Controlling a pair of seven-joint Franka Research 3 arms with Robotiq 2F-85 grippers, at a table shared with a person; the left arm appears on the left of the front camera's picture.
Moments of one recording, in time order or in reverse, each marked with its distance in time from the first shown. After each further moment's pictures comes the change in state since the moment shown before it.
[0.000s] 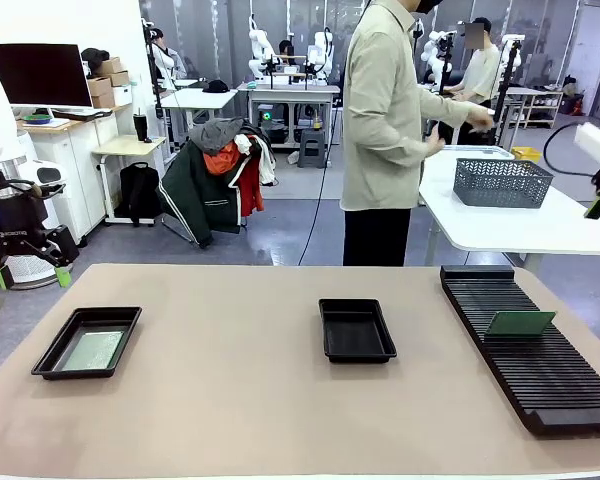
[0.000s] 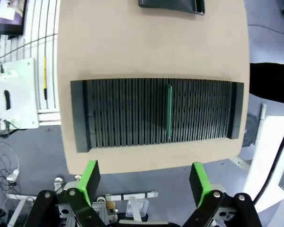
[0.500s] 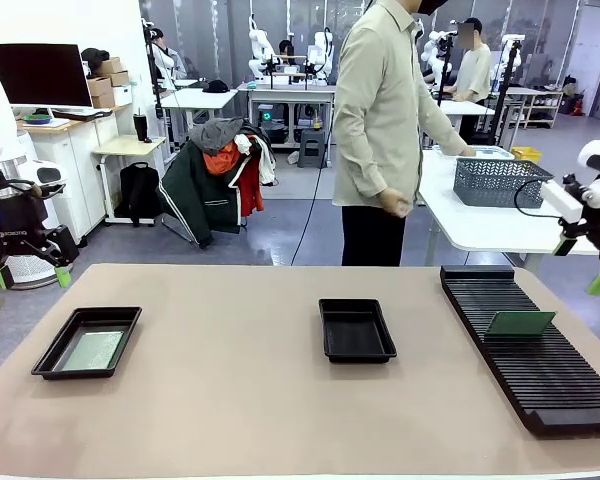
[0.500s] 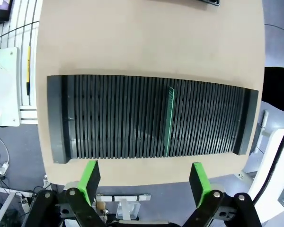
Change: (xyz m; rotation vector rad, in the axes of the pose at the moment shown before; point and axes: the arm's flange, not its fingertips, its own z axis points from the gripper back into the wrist) left arm 0.000 0.000 0.000 0.000 0.000 0.000; right arm -0.008 -0.016 -0.086 0.013 0.017 0.066
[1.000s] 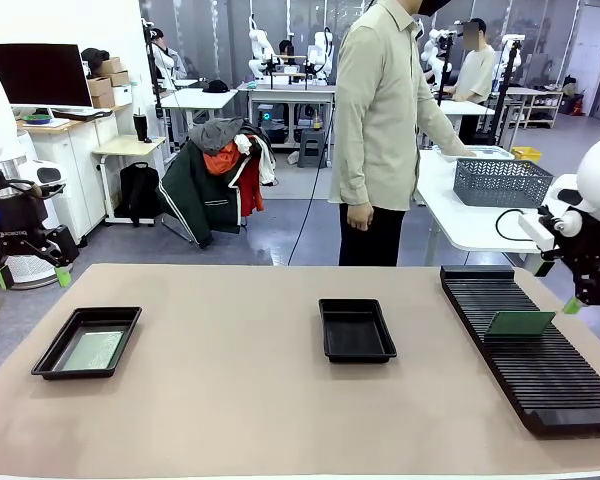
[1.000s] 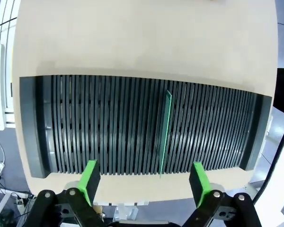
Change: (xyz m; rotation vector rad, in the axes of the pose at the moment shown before) left arm 0.000 0.000 0.000 0.000 0.000 0.000; right arm -0.007 -0.019 -0.066 0.018 -0.005 0.013
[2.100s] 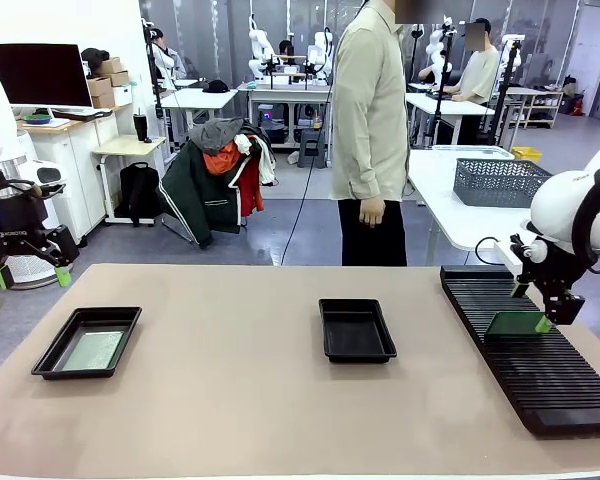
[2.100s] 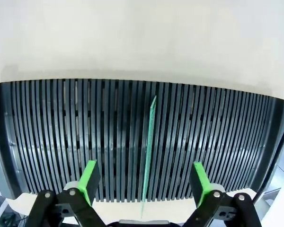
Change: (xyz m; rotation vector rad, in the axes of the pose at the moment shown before) left arm 0.000 0.000 0.000 0.000 0.000 0.000; right arm -0.010 -0.033 -0.078 0.043 0.000 -0.022
